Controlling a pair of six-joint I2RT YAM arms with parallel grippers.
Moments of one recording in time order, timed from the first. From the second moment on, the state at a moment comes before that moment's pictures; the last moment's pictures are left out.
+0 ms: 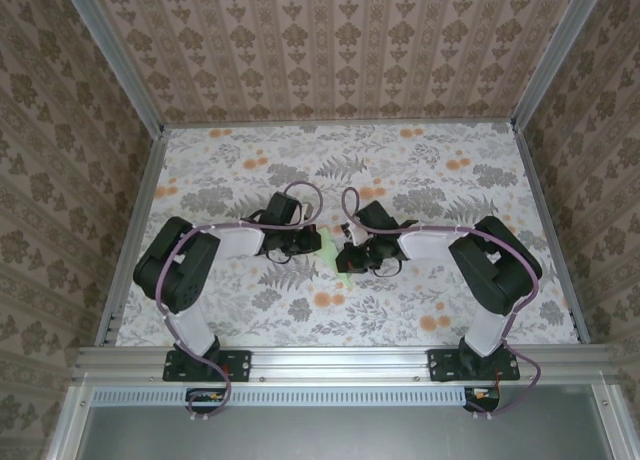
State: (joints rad) left arm -0.60 1.76 0.83 -0.02 0.43 -0.59; right arm 0.61 1.77 0.88 -0.18 -0.56 0.54
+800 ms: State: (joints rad) left arm -0.59 1.81 0.89 -0.09 0.41 -0.62; right arm 0.62 1.81 0.91 -0.25 -0.56 0.45
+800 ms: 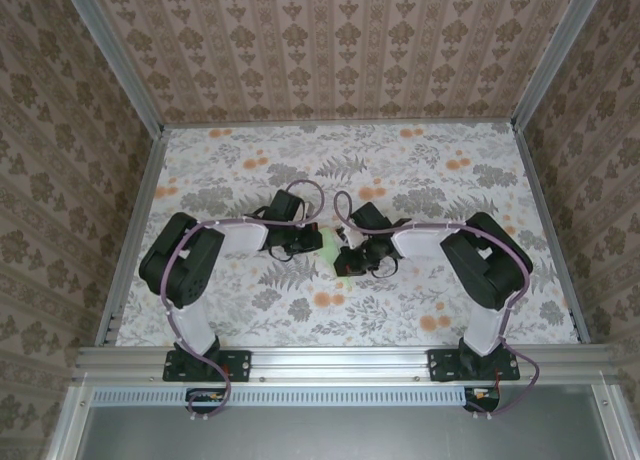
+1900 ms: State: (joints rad) left arm -0.60 1.83 0.93 -0.14 0.42 -0.64; right arm 0.60 1.65 0.72 -0.25 -0.57 0.40
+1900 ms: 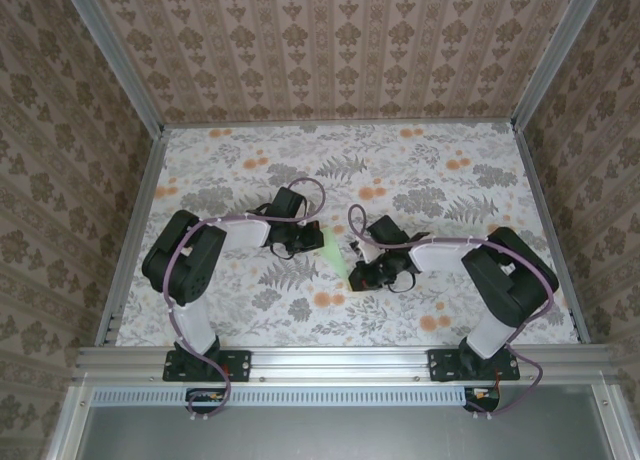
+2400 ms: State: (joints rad) left arm -0.67 1.74 1.07 -0.40 0.26 -0.64; right arm 0.52 1.43 0.79 -0.29 -0.33 0.44
